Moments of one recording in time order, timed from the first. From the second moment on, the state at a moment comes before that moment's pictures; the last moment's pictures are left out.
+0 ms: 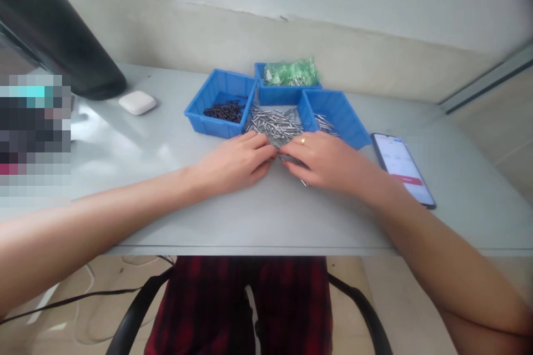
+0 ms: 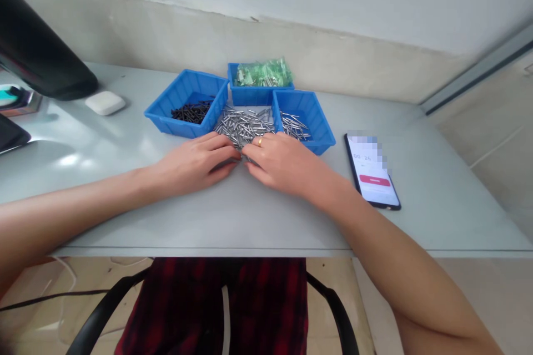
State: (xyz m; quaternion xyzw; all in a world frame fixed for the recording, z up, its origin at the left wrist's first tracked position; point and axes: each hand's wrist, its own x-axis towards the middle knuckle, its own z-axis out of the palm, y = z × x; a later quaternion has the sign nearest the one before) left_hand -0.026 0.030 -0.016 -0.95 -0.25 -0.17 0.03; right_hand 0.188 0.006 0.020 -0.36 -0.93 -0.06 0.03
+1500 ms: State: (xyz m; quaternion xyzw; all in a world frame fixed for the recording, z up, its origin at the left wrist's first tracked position) left_hand -0.025 0.032 -0.017 -0.96 -0.24 -0.16 0.03; right_hand 0.184 0.001 0.025 -0.36 -0.93 -0.08 0.00
